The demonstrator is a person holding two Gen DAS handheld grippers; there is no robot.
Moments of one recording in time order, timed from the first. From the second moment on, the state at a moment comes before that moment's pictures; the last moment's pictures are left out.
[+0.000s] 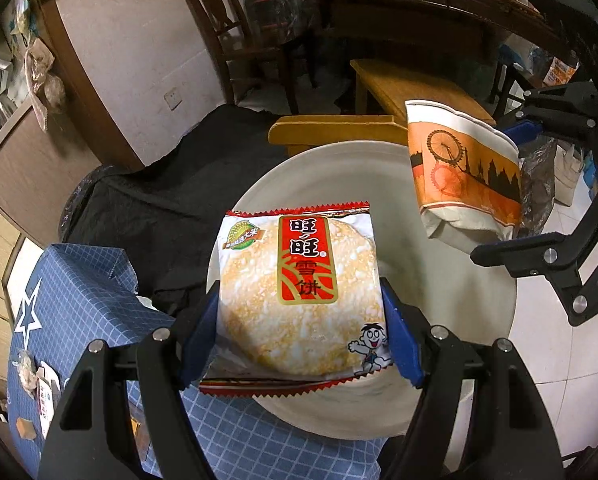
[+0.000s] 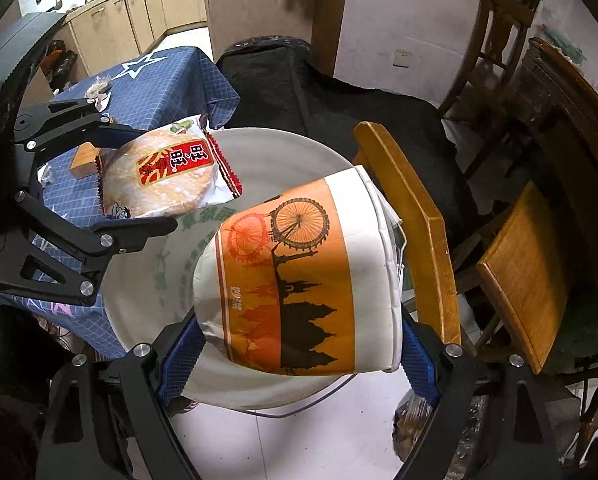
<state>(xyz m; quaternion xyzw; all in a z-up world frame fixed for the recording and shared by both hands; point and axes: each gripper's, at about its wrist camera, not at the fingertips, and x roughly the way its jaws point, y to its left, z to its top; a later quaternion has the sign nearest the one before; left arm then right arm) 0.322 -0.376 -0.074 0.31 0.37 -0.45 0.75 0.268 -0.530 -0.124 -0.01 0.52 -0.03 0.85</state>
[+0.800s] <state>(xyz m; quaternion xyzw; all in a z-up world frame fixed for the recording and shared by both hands) 0.340 -0.373 -0.072 0.31 0.36 -0.43 0.77 0.277 -0.533 -0.134 -0.06 0.52 -0.01 0.85</state>
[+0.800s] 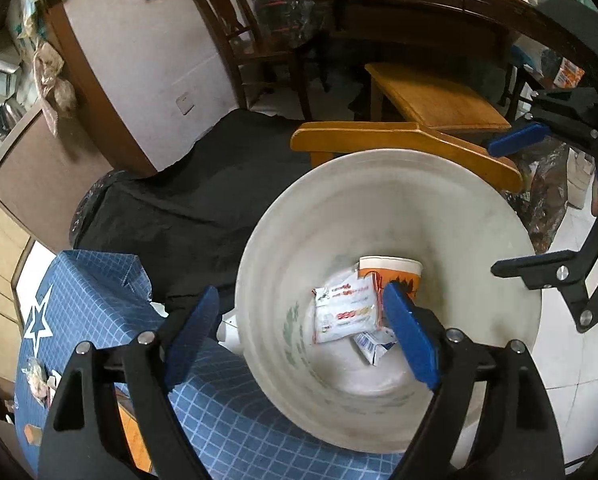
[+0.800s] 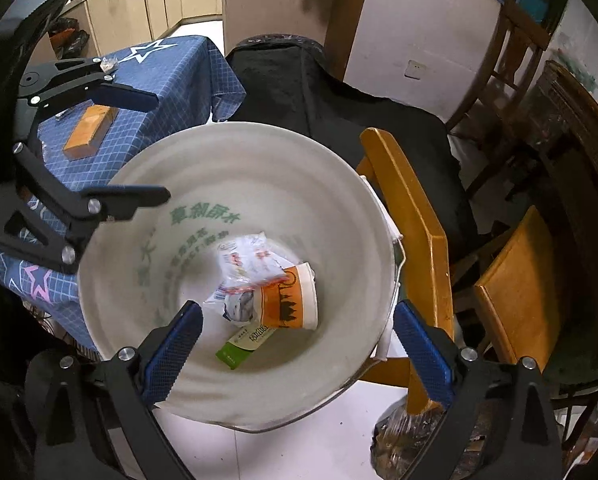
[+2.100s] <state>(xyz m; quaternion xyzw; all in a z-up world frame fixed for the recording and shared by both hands) 0.253 -0.034 -0.107 0.22 0.35 -0.22 0.88 0.250 -0.293 -0.163 -0.06 0.39 0.15 0.91</state>
